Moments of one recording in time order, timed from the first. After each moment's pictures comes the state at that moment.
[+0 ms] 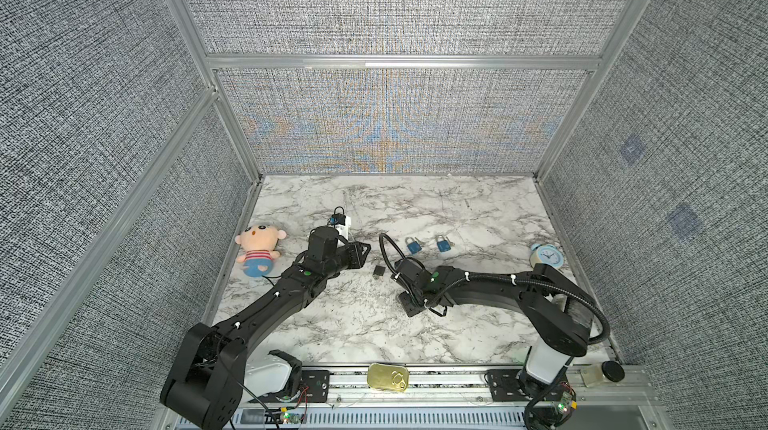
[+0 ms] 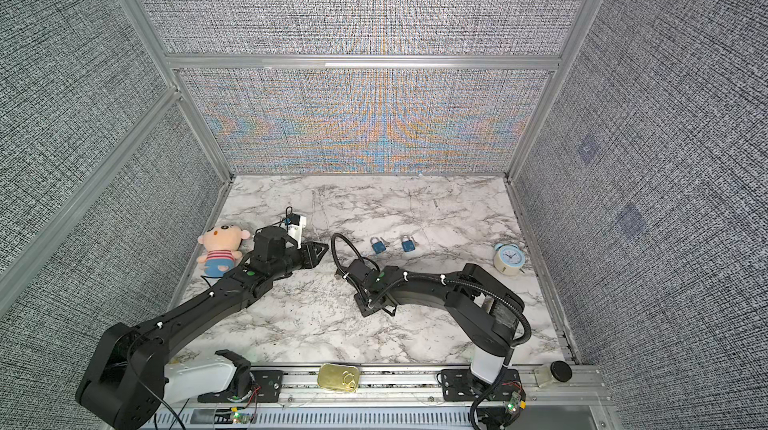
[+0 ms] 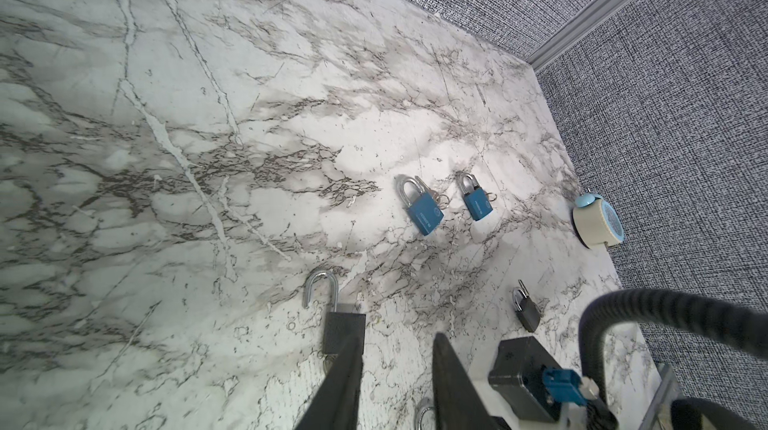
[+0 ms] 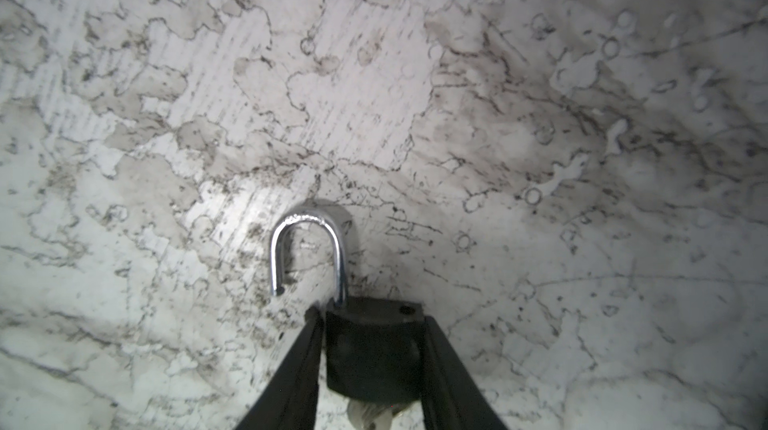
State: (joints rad) left arm -0.46 1.23 0.64 0.04 0.27 -0.55; right arm 1.00 1.75 1.02 -0.52 0.13 0.45
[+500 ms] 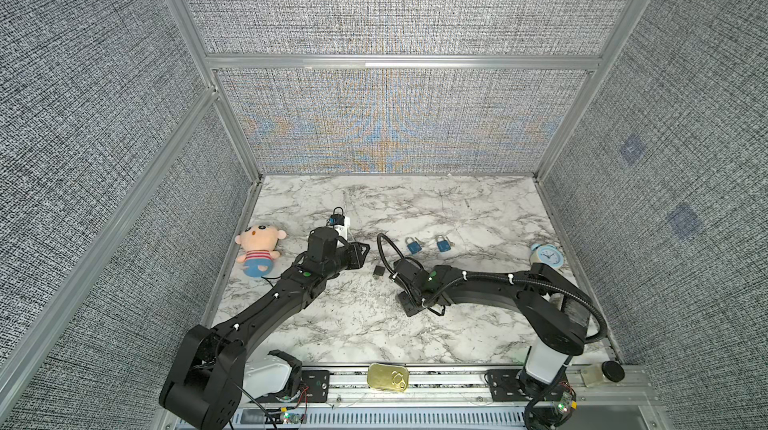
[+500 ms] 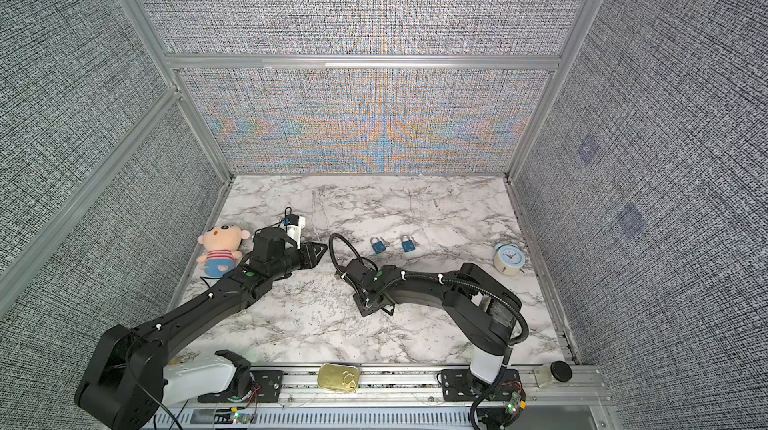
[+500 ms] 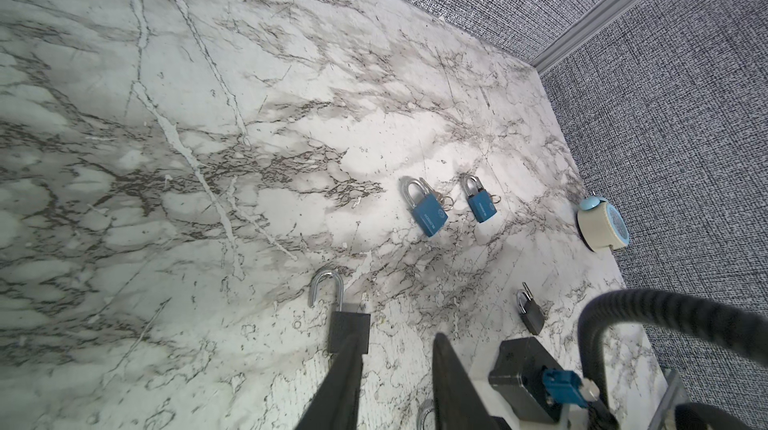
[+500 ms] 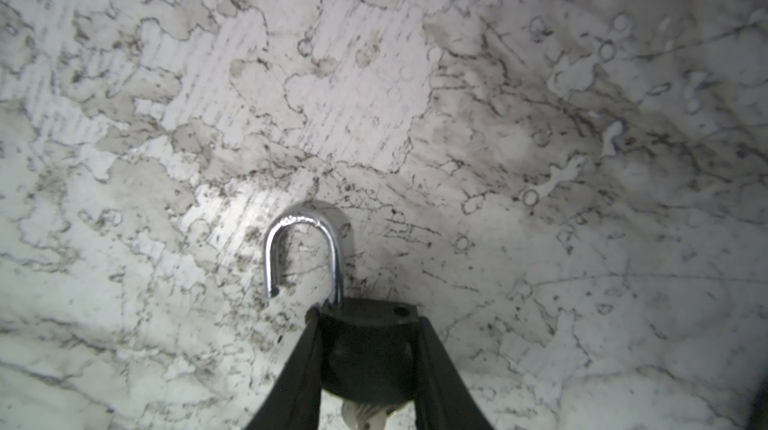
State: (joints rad) left arm -0.46 1.22 0.63 0.03 0.26 -0.55; right arm 1.00 1.77 1.04 -0.55 0.14 0.46
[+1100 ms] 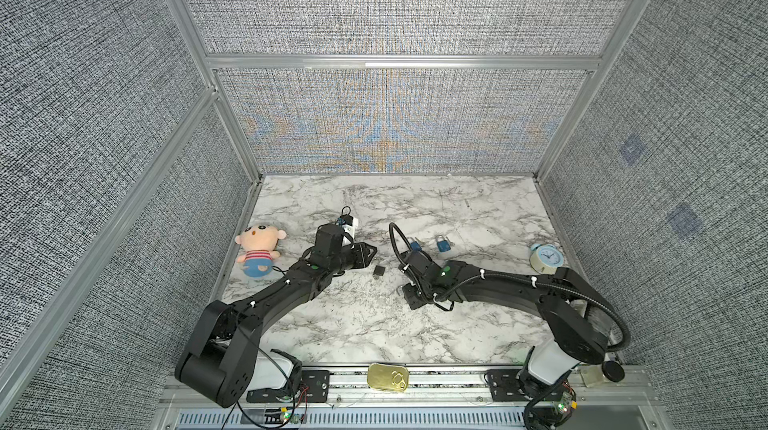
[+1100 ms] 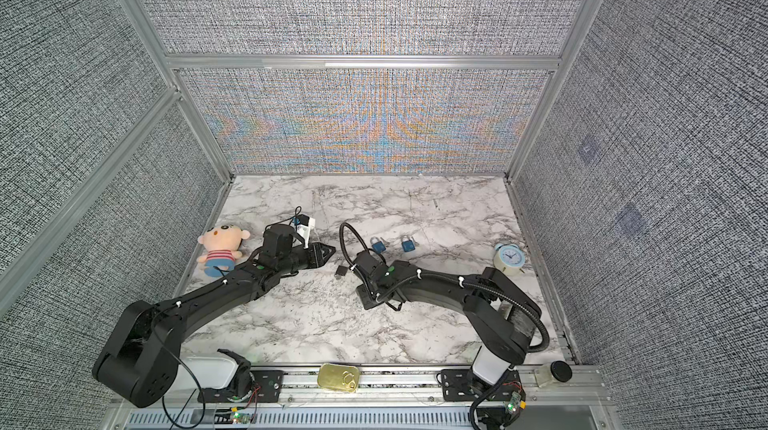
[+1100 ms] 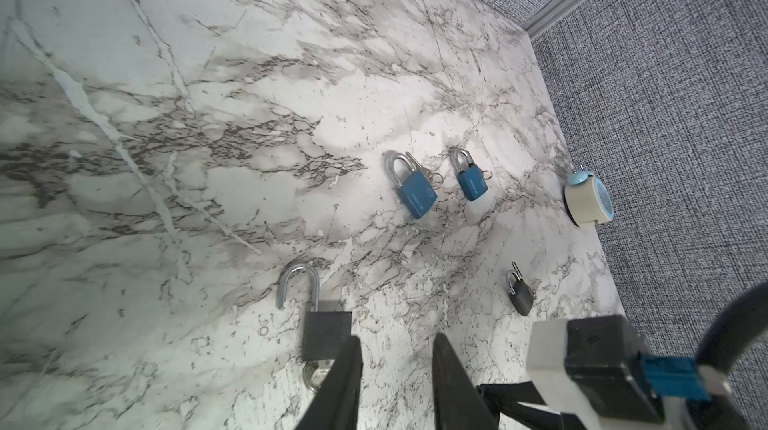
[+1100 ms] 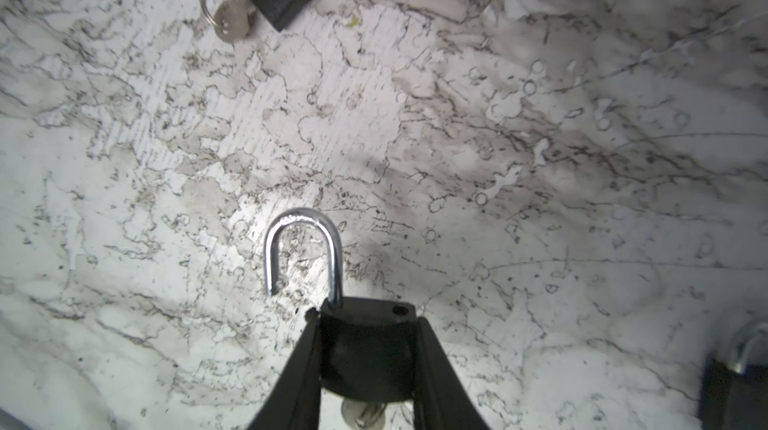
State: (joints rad) left arm -0.46 1.37 0.66 0.10 0.40 -0.55; right arm 0.93 1.63 1.00 -0.52 0.08 0.46
